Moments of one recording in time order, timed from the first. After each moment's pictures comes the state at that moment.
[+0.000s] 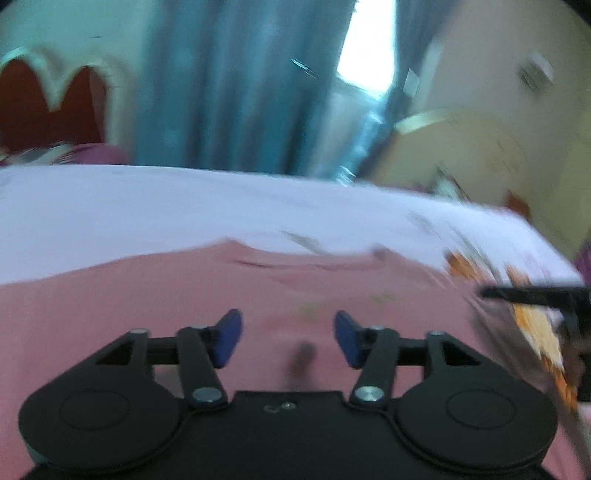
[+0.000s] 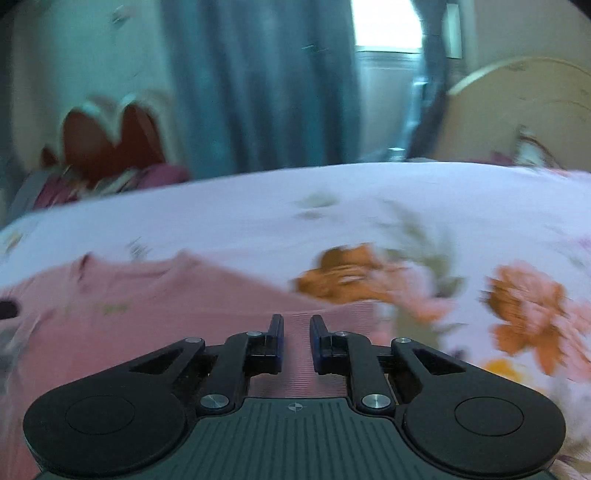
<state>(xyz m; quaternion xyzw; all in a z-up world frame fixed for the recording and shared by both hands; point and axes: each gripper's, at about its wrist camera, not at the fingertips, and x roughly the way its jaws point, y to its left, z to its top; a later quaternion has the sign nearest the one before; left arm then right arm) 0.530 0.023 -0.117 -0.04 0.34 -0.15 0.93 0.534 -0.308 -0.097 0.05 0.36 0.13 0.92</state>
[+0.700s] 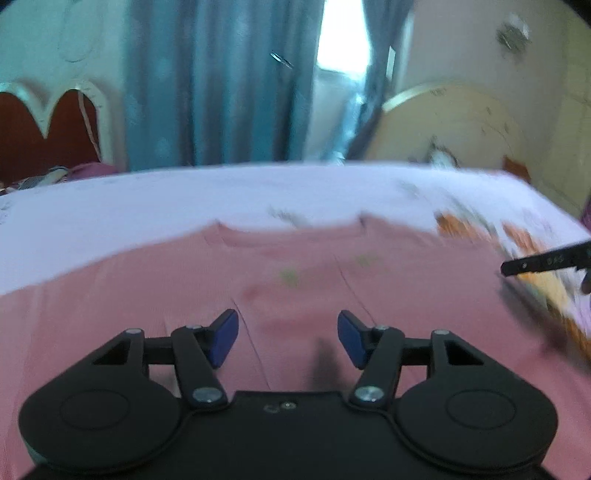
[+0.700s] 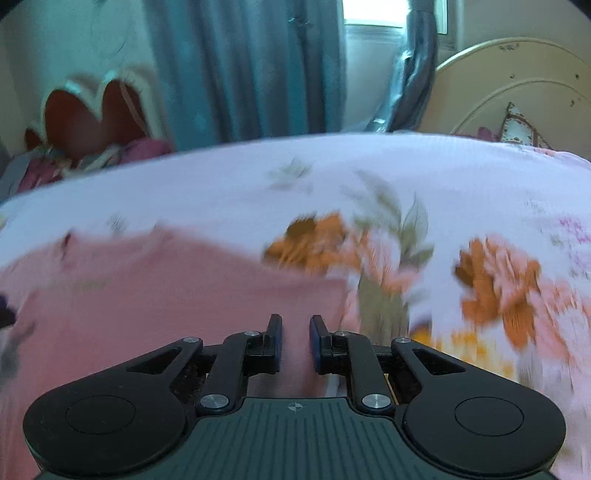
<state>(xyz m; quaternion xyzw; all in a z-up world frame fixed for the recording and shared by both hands) 0.487 0.012 -0.129 0.02 0.34 -0.14 0.93 0.500 -0.333 -0.090 0.04 0.42 0.08 0.90</state>
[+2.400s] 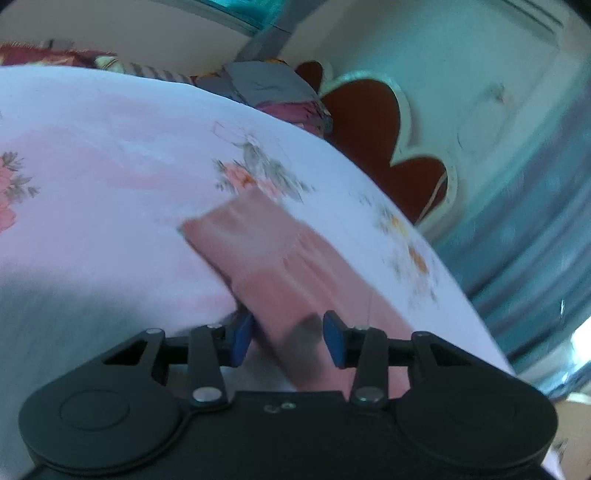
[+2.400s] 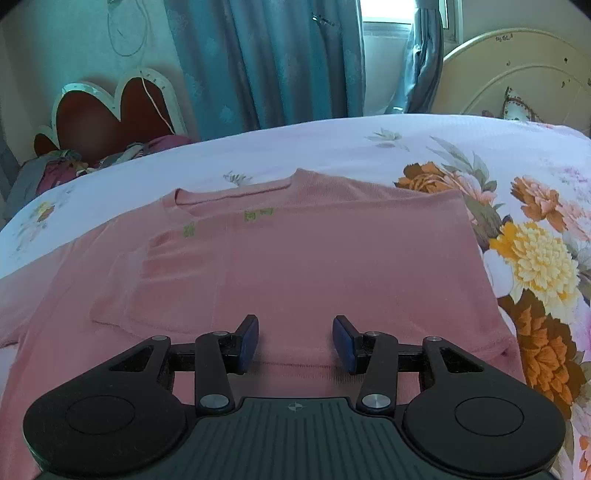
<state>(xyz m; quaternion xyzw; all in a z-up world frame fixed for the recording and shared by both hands) 0.363 0.448 -0.139 -0.38 0.21 0.27 0.86 0.421 -0.188 -0.064 0.08 0.41 0.06 0.91</state>
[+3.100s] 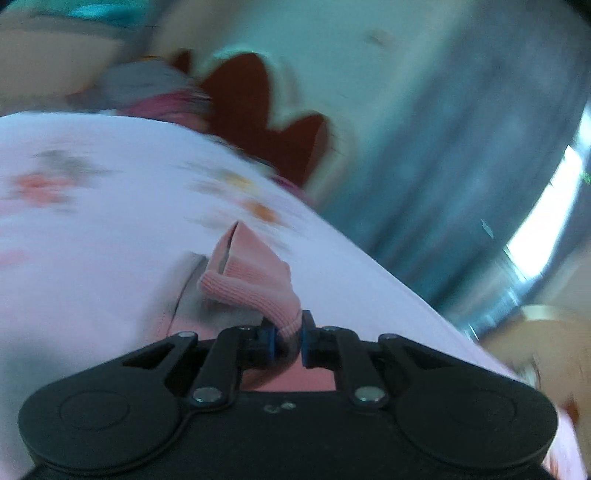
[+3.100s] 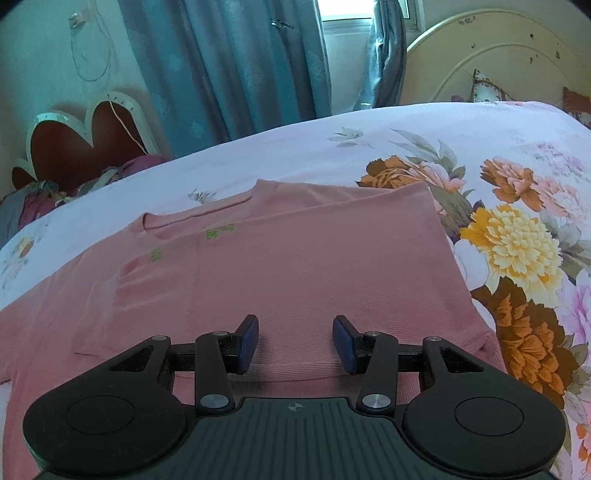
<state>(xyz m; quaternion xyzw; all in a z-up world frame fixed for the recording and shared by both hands) 0.443 0.310 -0.091 -0.27 0.23 0.09 0.93 0.425 -0.217 -0.066 0.13 0.41 0.03 0.90</state>
